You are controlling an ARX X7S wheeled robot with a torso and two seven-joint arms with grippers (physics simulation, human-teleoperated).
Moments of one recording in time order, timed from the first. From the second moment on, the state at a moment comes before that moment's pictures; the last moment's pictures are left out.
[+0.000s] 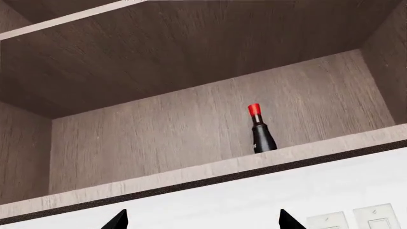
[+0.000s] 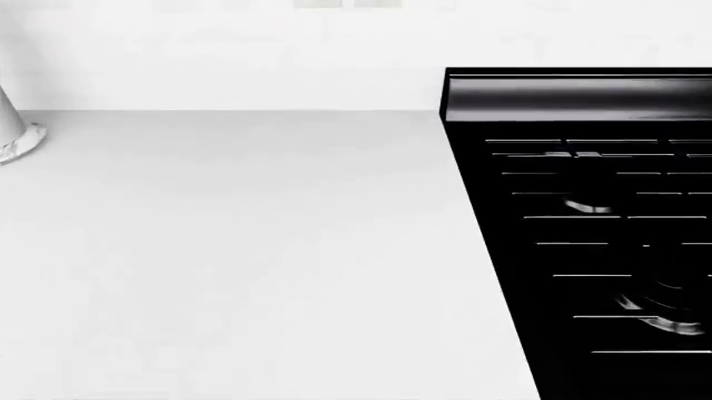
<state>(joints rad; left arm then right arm) -1.22 -0.82 0.06 0.30 -0.71 -0.75 -0.14 2.09 0.95 -0.51 -0.28 0.64 1.36 -0.04</state>
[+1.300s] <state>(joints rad) -0.03 -0.60 -0.77 0.65 -0.83 -0.60 -0.09 2.32 0.06 -1.24 0.91 0.17 0.41 -0.37</state>
